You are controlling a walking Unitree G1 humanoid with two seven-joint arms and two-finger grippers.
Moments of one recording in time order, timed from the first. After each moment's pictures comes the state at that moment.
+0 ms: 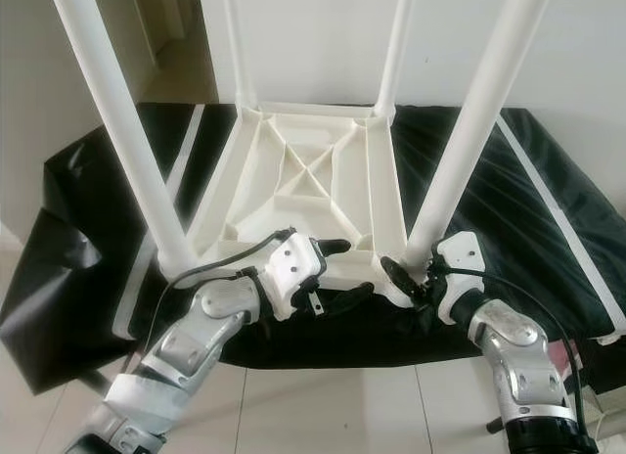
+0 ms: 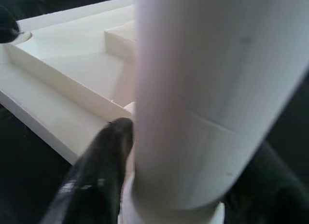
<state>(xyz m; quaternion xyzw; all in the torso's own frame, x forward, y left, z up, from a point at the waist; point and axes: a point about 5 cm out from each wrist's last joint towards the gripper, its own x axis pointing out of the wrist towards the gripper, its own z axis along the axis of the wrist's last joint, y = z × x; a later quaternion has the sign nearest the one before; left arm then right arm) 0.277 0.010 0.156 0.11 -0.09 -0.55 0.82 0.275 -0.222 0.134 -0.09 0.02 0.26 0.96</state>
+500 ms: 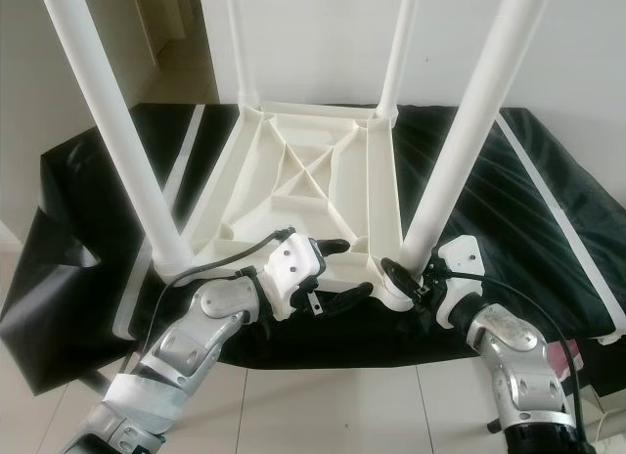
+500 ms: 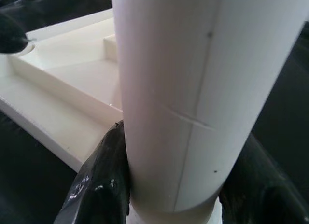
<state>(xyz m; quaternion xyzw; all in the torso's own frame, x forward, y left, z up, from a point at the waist) 0.277 0.010 0.156 0.11 -0.10 -0.55 0.82 0.269 -0.218 0.131 -0.05 0.01 0.24 0.97</state>
